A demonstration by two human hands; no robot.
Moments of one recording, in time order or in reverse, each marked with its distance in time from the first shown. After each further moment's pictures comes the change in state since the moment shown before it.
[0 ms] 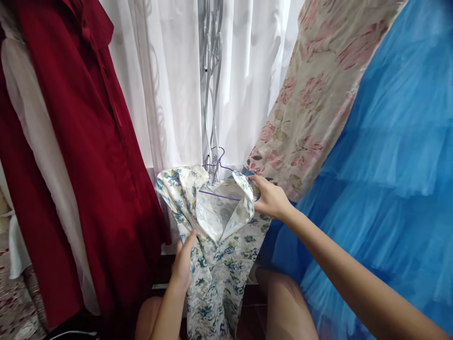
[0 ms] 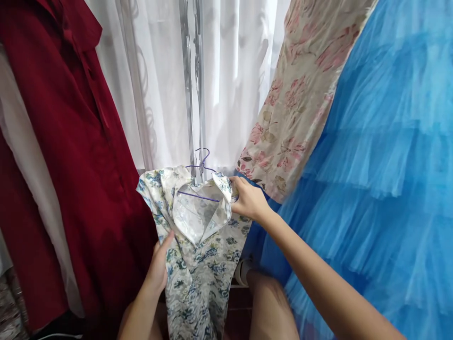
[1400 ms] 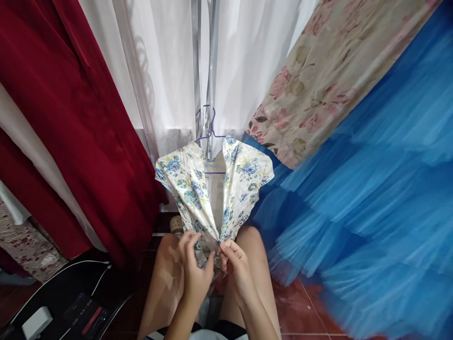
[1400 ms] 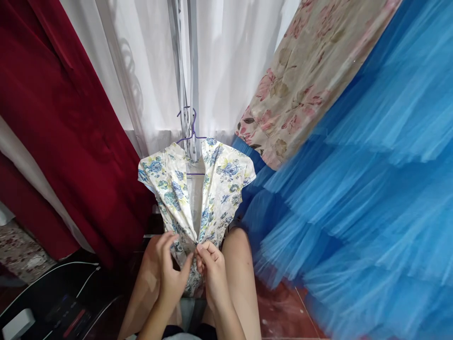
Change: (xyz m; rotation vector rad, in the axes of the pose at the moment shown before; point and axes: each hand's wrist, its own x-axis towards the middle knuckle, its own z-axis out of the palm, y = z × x) left_hand -0.114 -0.107 -0.018 0.843 0.077 0.655; right_hand -0.227 -0.130 0.099 1.712 -0.076 1.027
